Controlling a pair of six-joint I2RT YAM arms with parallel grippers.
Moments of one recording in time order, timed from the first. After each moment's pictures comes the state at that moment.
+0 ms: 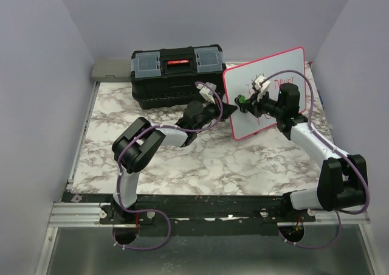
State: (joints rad) left arm -0.74 1.98 1.05 1.00 0.21 -0.66; right arm 0.17 1.38 0.86 0.20 -0.56 -0.32
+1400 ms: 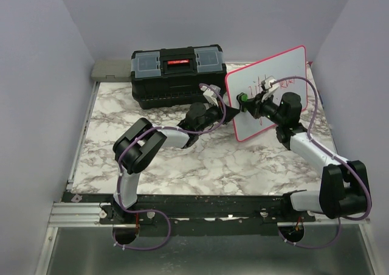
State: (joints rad) left arm -0.76 1.98 1.05 0.98 0.22 -0.63; right arm 0.17 1.33 0.73 0.40 -0.54 -0.11
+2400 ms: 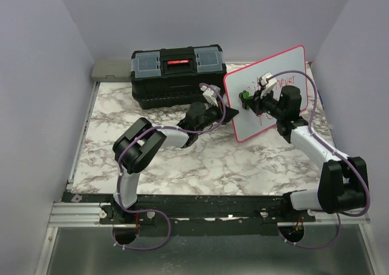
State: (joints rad) left arm -0.76 1.98 1.05 0.95 0.24 -0.63; right arm 0.15 1.37 0.84 0.23 -0.52 -0.24
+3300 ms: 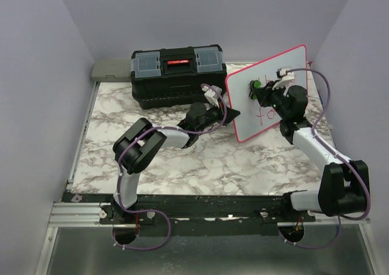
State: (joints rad) left arm -0.76 1.98 1.05 0.96 0.26 -0.61; right arm 0.13 1.33 0.78 0.43 -0.33 0.13
